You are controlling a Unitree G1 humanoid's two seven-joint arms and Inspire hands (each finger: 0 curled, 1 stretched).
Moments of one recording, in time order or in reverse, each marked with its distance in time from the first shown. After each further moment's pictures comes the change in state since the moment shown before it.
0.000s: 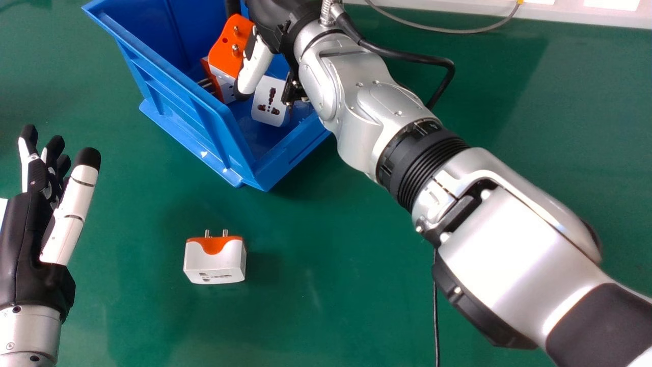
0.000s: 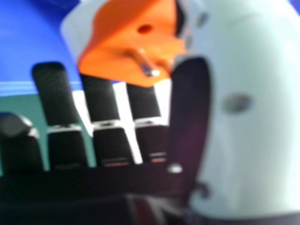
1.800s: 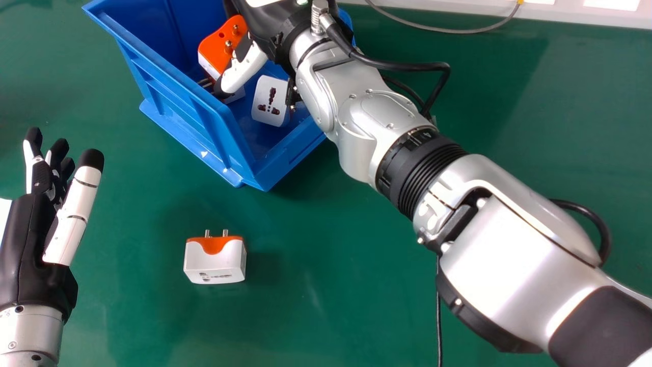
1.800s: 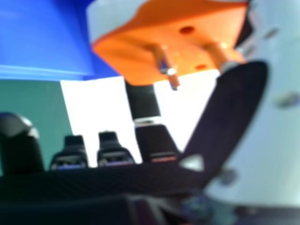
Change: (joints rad) left arm 0.000 0.003 -0.004 -0.005 -0.001 0.025 -0.002; right arm 0.020 -0.022 0.140 -0.028 -0.044 0.029 -0.058
